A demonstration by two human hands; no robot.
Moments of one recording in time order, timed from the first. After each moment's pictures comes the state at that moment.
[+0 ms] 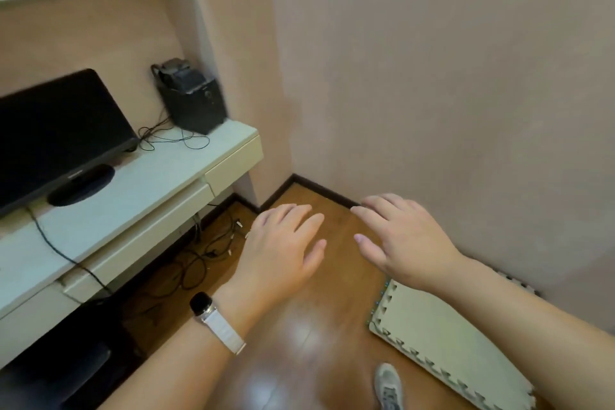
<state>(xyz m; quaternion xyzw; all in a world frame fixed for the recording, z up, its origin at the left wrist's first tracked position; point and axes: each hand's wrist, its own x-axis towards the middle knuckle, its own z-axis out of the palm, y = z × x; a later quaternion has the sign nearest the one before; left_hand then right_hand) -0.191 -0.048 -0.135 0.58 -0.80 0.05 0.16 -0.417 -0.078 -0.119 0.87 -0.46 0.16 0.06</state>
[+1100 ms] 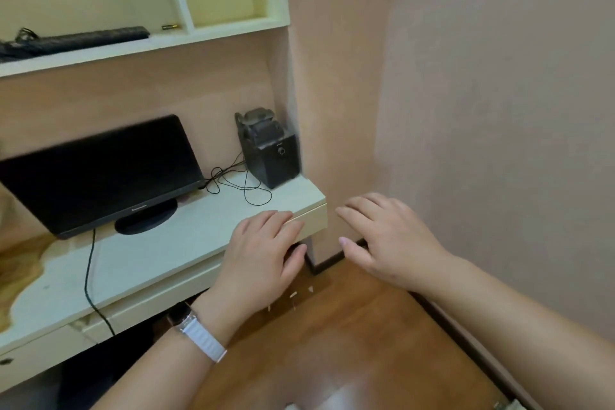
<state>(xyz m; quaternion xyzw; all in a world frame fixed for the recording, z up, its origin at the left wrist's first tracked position) -0.111 -0.333 -0.097 0.73 -0.65 0.16 0.15 -0.307 -0.463 -0.077 0.95 -0.23 0.21 0.03</state>
